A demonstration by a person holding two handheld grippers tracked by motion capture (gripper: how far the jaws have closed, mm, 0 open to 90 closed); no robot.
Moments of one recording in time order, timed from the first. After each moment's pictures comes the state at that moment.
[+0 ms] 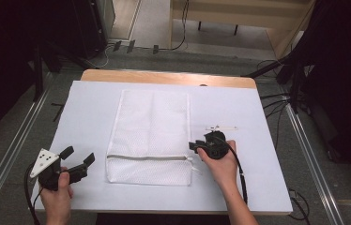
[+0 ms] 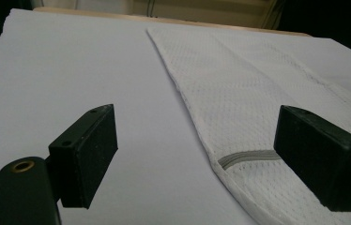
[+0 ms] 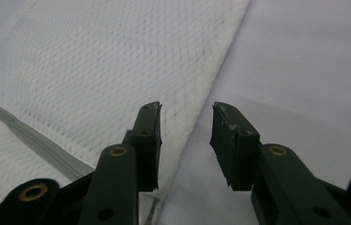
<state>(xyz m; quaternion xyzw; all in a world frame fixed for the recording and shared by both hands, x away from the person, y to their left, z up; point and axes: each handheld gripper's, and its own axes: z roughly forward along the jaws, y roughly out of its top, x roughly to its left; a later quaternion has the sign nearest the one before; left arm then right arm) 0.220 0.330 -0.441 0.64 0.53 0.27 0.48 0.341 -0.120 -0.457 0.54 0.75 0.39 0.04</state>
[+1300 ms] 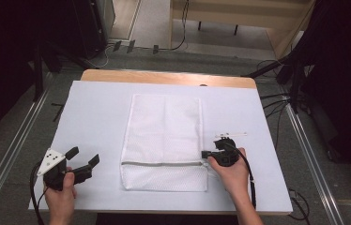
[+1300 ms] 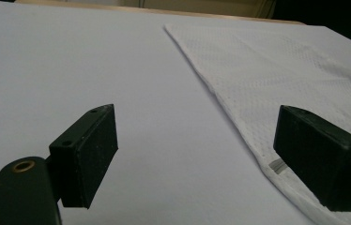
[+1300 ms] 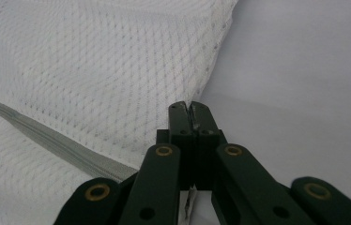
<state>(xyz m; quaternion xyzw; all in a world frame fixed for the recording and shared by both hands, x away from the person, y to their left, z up) 0.223 0.320 -0.445 0.66 0.53 0.26 0.48 0.320 -0.150 -0.461 0.57 0.75 0.34 0.01</state>
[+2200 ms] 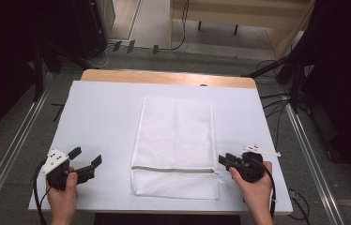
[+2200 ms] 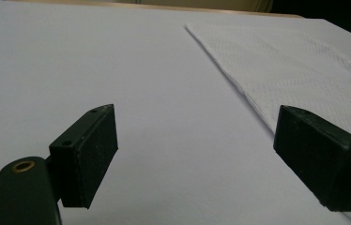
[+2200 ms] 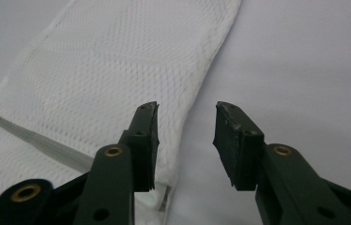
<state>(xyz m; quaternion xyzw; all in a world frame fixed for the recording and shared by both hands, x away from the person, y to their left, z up) 0.225 0.314 -0.446 0.67 0.52 0.26 0.47 0.273 -0.210 -0.454 0.56 0.70 0.43 0.09</state>
